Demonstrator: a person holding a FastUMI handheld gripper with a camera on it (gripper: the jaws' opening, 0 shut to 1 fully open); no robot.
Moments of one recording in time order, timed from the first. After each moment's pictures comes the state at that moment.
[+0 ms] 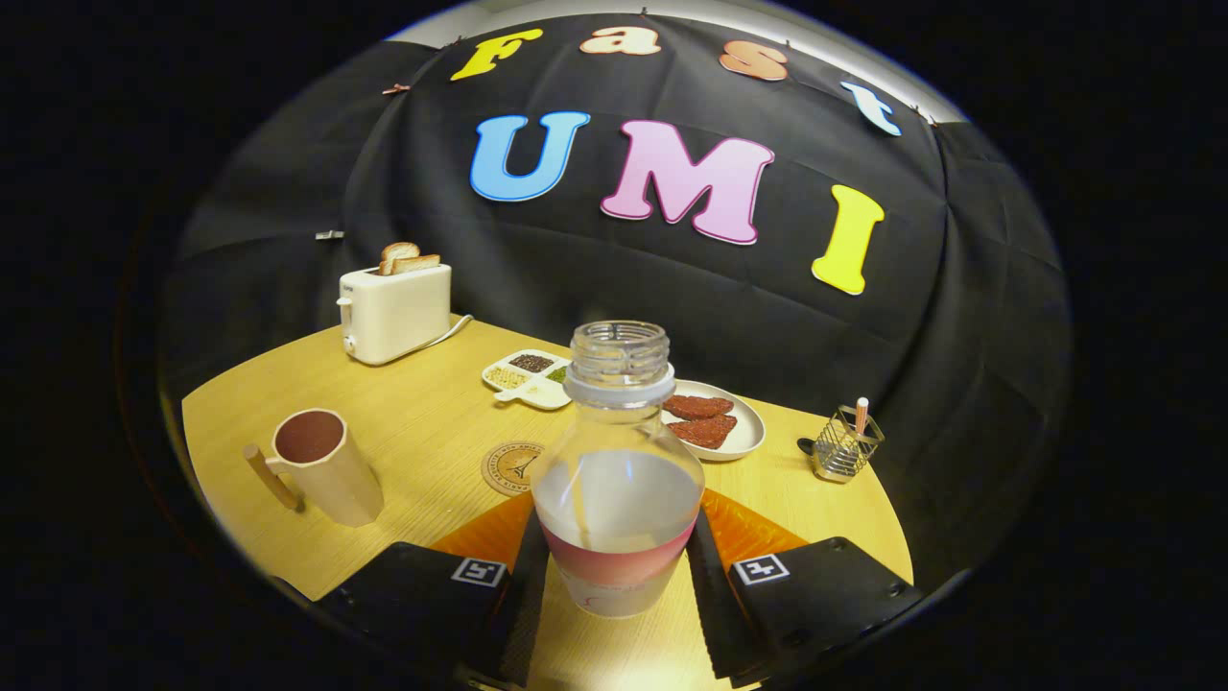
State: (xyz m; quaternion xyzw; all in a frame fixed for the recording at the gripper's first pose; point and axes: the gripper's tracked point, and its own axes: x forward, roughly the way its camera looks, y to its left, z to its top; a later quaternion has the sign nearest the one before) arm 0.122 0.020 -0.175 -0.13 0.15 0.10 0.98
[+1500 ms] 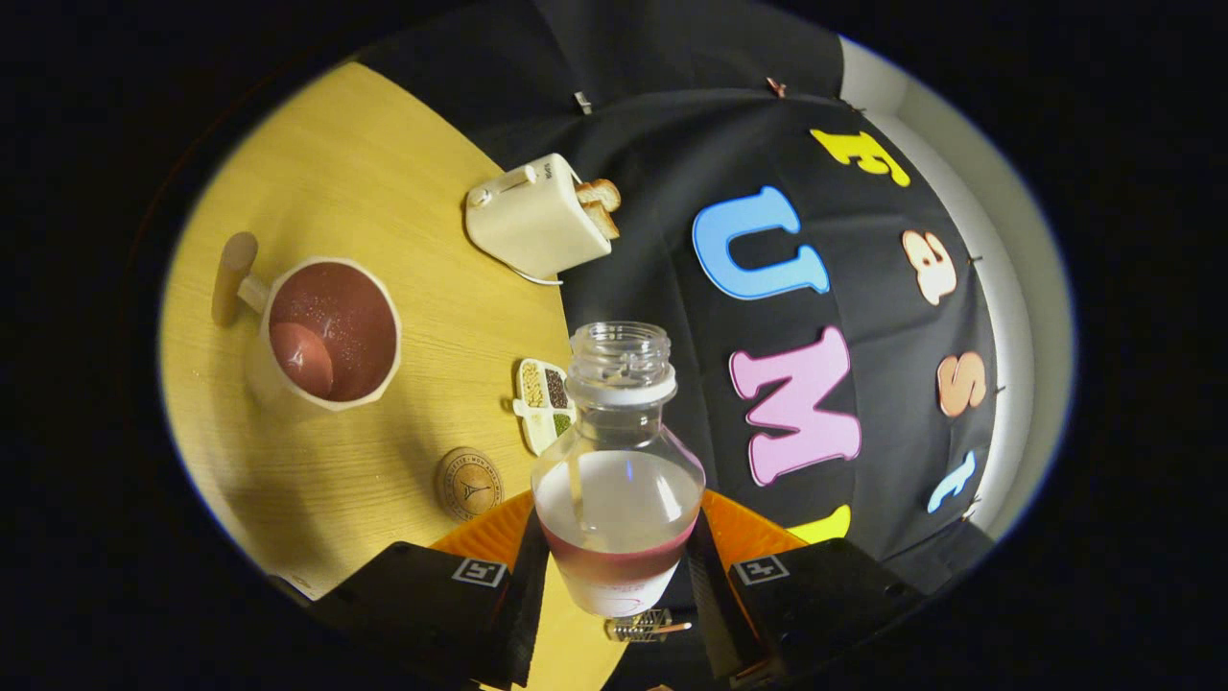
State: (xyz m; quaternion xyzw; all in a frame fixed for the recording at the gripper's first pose) arm 0.144 0.151 -0.139 -0.62 -0.01 0.15 0.77
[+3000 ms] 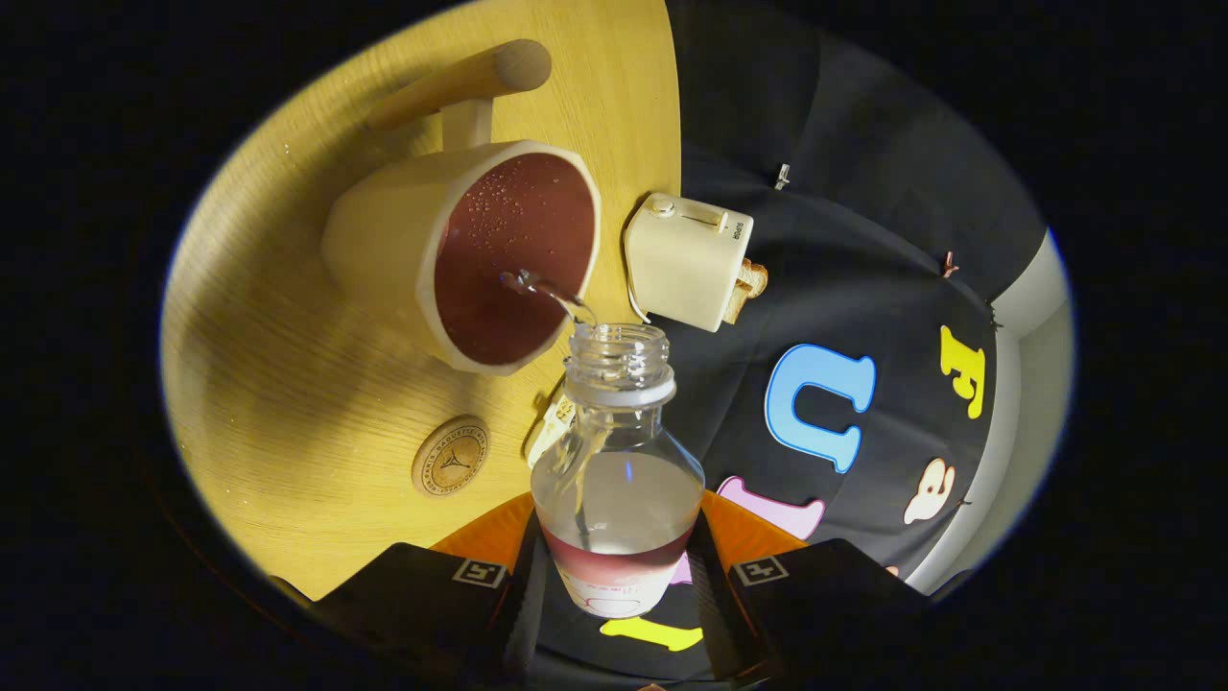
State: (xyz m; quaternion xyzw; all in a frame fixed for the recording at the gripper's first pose) arm 0.152 0.187 -0.178 -0.81 -0.08 0.20 0.54
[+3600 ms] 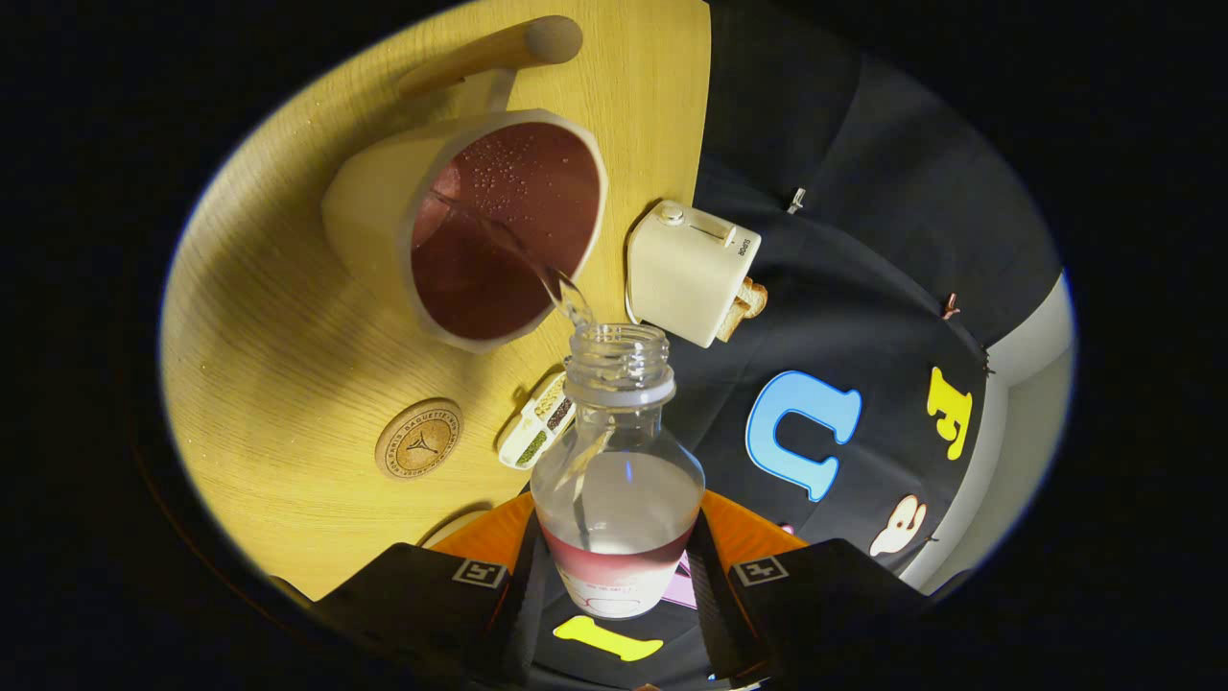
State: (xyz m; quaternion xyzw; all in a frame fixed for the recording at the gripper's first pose) arm 0.161 0.200 -0.168 -0.84 -0.12 0.21 0.49
